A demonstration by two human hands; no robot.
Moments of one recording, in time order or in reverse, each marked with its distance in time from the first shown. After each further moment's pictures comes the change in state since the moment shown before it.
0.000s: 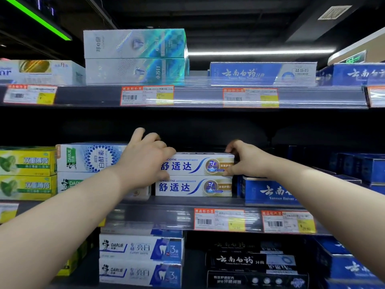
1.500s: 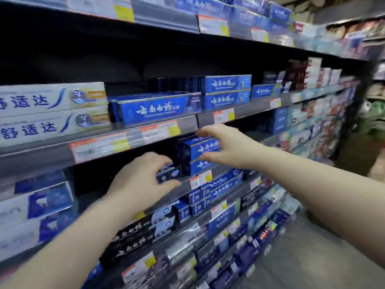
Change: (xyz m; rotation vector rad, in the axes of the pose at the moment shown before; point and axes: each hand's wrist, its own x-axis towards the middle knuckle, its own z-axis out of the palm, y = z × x) left_hand -0.073 0.207 -0.007 -1.065 -0.222 0.285; right_hand -0.248 0.035 -0.003 -0.315 0.123 0.363
